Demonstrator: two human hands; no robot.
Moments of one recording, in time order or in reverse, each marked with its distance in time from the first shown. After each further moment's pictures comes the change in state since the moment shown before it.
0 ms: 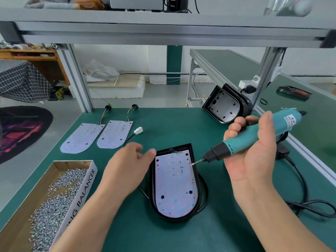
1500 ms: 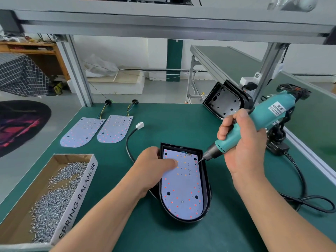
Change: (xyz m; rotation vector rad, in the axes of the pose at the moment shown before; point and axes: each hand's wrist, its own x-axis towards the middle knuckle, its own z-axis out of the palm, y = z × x) left_hand -0.013 0.022 0.031 -0.561 -0.389 -0.095; right_hand 0.017 0.013 -0.013 -0.325 -0.166 -0.111
